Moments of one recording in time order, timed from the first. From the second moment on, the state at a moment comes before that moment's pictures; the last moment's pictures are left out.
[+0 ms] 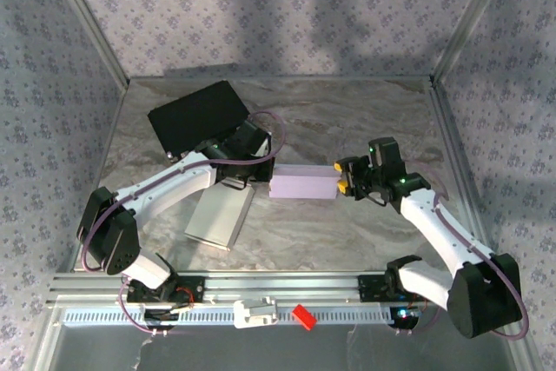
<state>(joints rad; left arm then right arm) -0.78 1.52 1.20 -0.69 0.06 -0.54 0.29 1.08 0.70 -0.43 -0.36 1.57</state>
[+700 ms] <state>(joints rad) -0.70 1.39 1.13 -0.69 0.23 -0.77 0.29 1.11 0.71 -0.42 -0.36 1.47</state>
